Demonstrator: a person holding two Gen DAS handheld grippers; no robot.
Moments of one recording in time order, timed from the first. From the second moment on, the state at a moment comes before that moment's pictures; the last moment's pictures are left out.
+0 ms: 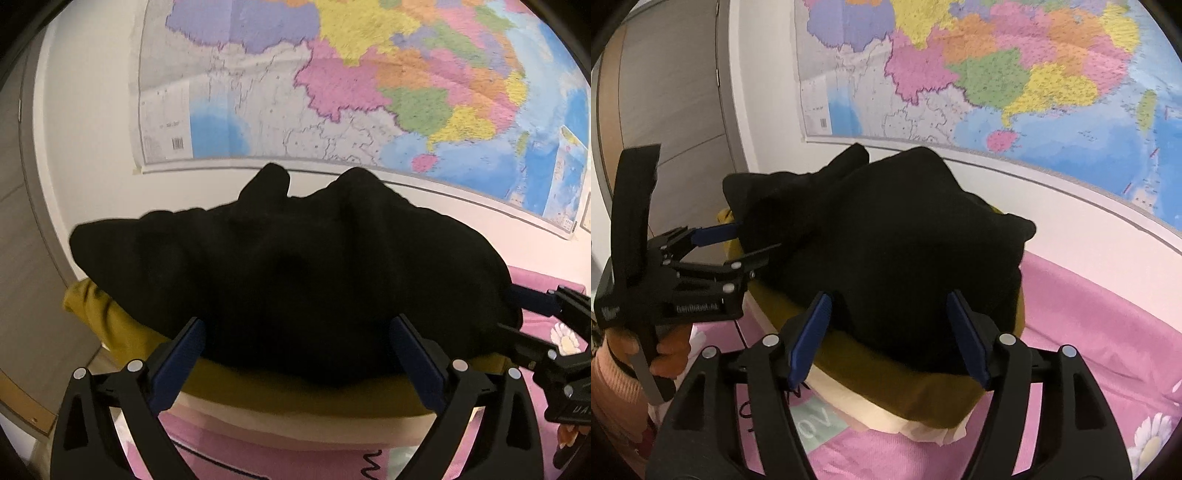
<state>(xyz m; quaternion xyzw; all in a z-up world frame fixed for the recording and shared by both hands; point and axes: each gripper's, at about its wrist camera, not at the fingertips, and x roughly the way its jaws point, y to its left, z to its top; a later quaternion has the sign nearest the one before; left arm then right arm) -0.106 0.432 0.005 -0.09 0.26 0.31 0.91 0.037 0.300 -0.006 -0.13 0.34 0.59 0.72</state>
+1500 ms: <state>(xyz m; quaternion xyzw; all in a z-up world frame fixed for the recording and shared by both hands) -0.168 0.341 0.011 -0.10 0.24 0.35 0.90 -0.020 0.217 0.018 -0.14 0.31 0.58 0.74</state>
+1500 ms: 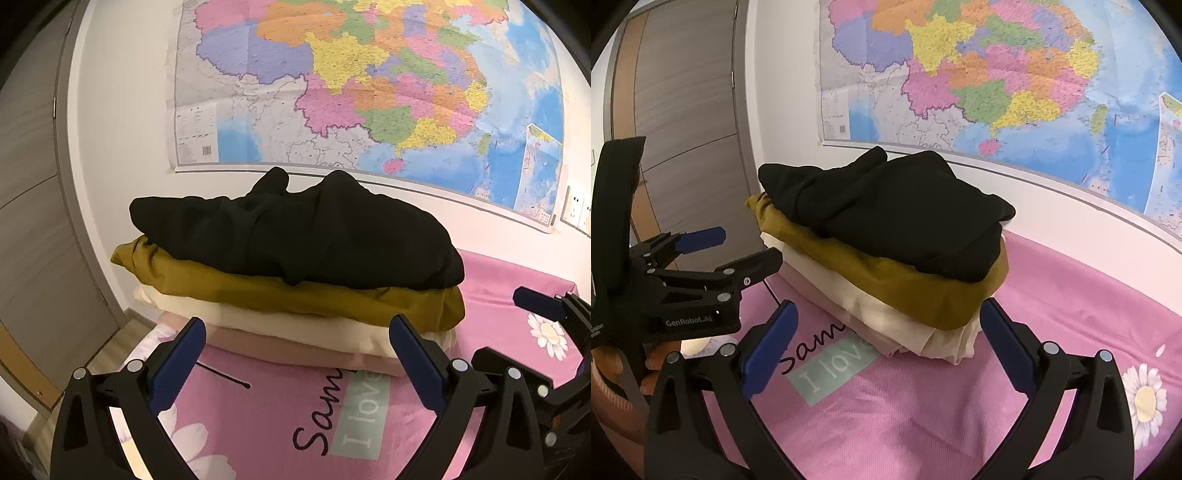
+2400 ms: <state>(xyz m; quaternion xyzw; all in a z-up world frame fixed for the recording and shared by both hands) -0.188 0.317 0.013 -0.09 0.24 0.34 0.90 -0.038 0.194 0.034 -0.12 0.29 0.59 0.74</state>
